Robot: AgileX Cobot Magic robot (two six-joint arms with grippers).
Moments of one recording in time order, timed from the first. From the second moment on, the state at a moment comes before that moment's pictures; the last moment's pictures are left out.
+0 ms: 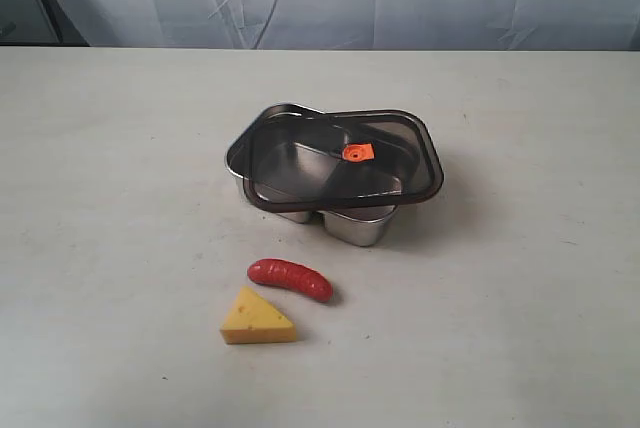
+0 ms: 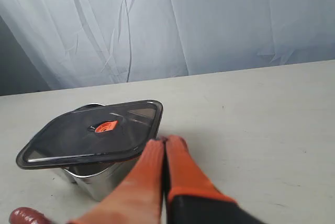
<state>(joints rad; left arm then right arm) -0.01 0.03 -0.01 -0.47 0.24 0.11 0.17 0.01 0.00 0.54 0.21 -0.29</state>
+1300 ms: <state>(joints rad) -0.01 0.03 -0.01 -0.47 0.24 0.11 0.20 0.04 -0.19 1.27 0.19 -0.62</state>
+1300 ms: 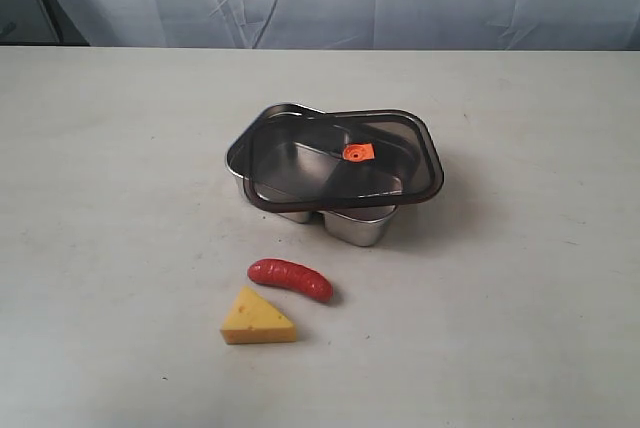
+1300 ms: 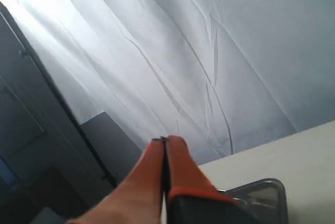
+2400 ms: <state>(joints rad) -0.01 0.03 -0.01 -0.47 0.24 0.11 -0.21 1.68 -0.79 1.33 0.98 -0.84</state>
